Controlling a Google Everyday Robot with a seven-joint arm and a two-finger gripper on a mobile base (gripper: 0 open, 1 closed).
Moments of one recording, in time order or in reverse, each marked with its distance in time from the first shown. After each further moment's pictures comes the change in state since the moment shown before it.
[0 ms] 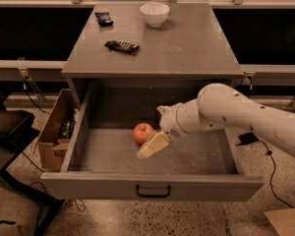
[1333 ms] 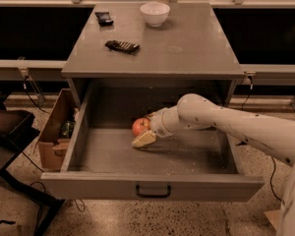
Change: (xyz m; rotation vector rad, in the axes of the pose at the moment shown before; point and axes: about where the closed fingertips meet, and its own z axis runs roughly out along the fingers) arm 0.038 -0.060 0.116 -0.006 -0.015 -0.010
